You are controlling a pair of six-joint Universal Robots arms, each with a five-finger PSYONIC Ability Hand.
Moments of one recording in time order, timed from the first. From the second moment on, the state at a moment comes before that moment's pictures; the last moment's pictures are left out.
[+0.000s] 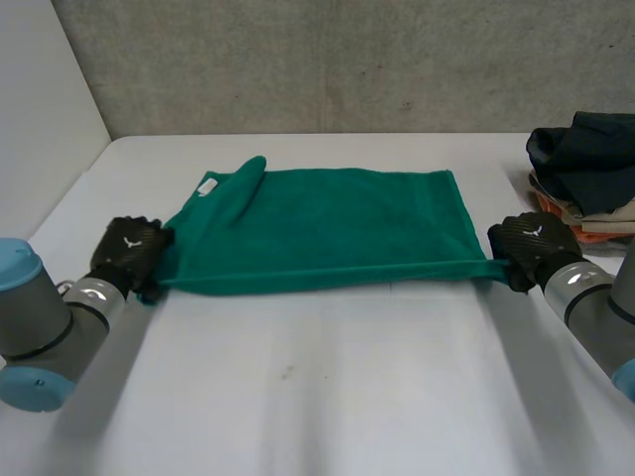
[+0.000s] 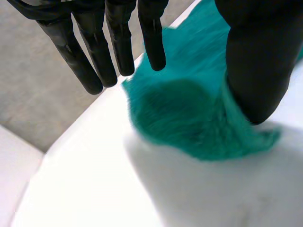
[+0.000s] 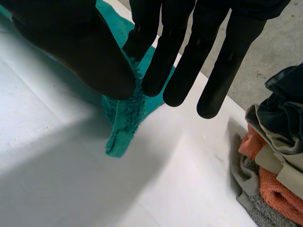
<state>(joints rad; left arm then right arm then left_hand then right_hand) 4.64 -2.14 -1.77 3.72 -1.31 3.69 1.72 -1.13 1.67 -0.23 1.36 2.65 0.50 0.49 0.49 0.49 0.31 1.13 1.18 1.19 1.20 1.03</state>
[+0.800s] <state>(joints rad) 4.62 -1.80 -1.79 2.96 -1.35 4.10 1.65 -1.19 1.46 0.68 1.37 2.05 1.17 1.20 1.19 1.20 0.98 1.13 1.18 1.19 1.20 1.03</state>
